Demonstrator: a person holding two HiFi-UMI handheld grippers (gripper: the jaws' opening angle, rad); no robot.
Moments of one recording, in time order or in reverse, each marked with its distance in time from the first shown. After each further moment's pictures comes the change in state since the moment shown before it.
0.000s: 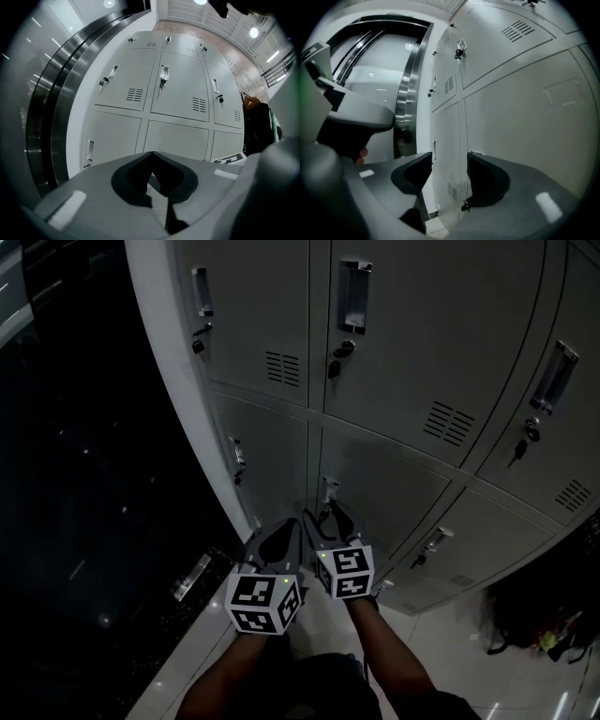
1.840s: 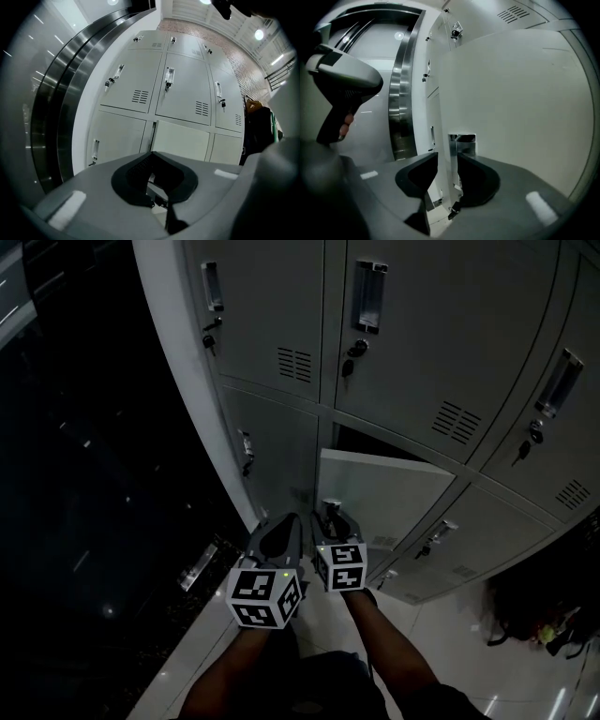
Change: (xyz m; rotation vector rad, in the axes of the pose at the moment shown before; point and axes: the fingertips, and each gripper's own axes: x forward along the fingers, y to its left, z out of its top) left arm -0.017 0.014 0.009 -0.035 0.023 0.017; right arm 0.007 0.010 -0.048 0.067 0.137 -0.056
